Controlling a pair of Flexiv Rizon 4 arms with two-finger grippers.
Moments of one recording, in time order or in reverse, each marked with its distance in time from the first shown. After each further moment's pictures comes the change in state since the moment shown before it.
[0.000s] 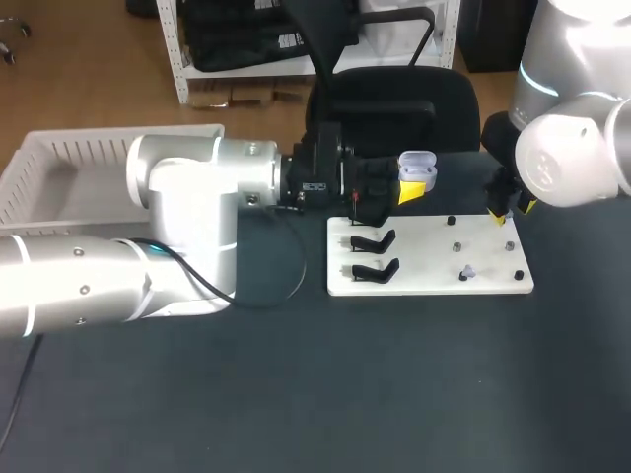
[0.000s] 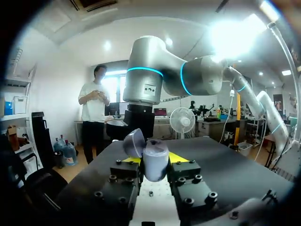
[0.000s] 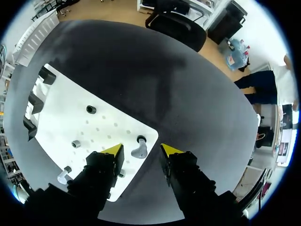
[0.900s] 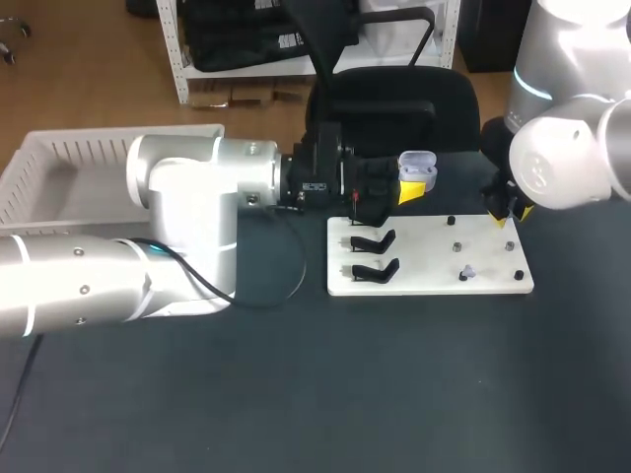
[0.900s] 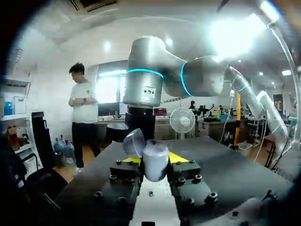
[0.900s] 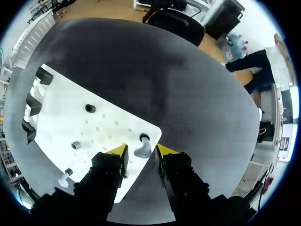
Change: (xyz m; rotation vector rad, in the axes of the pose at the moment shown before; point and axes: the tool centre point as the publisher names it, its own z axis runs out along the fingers) left arm 0.000 0.000 0.000 0.000 0.000 0.000; right arm 0.003 0.004 0.005 0.002 0.019 0.035
